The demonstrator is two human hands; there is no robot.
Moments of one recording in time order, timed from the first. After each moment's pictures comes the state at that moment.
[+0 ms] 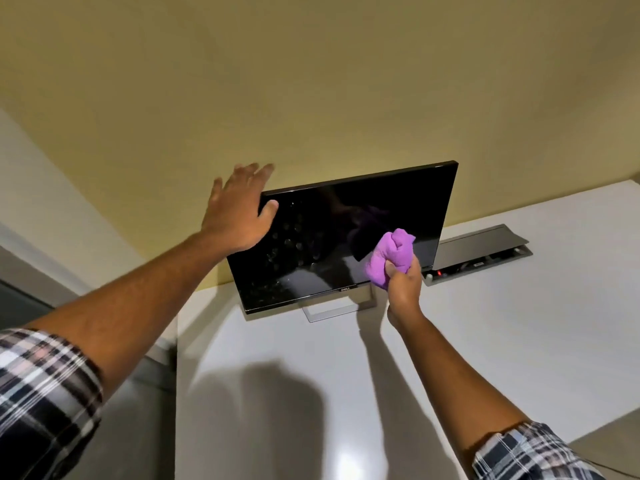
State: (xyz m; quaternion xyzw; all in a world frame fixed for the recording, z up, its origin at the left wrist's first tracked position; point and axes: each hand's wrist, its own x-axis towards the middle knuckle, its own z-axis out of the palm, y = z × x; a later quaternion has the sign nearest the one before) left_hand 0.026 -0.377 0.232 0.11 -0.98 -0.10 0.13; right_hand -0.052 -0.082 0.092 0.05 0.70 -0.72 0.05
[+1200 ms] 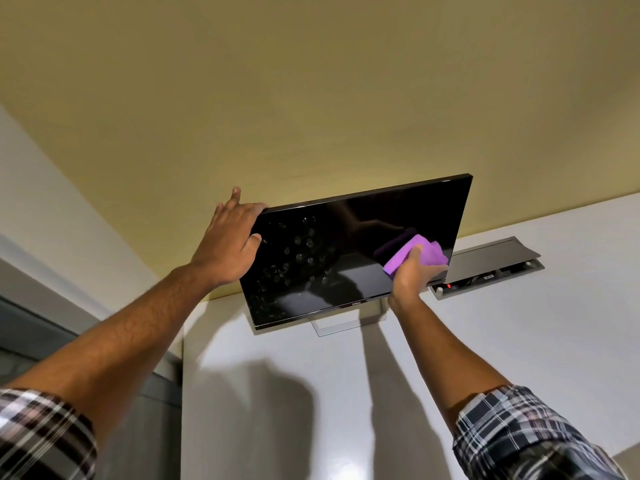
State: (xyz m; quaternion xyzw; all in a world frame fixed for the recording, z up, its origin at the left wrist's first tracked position) left_hand 0.054 -0.407 0.208 0.08 -0.96 -0.21 0.15; right_hand -0.104 -0.129 0.094 0.28 0.61 -0.74 -0.02
